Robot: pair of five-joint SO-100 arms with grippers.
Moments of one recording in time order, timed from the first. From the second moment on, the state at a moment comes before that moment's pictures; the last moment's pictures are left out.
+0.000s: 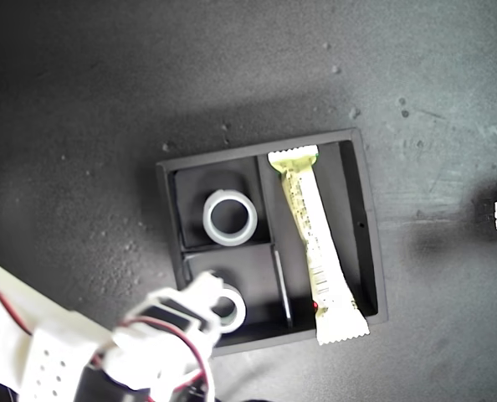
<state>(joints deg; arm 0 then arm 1) 19.2 68.5 41.1 104.2 -86.6 -9.5 191.5 173.5 67.2 89.6</state>
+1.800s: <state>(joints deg) 3.3 191.2 176.2 77.0 -87.6 -0.4 191.5 178.3 76.7 90.5</state>
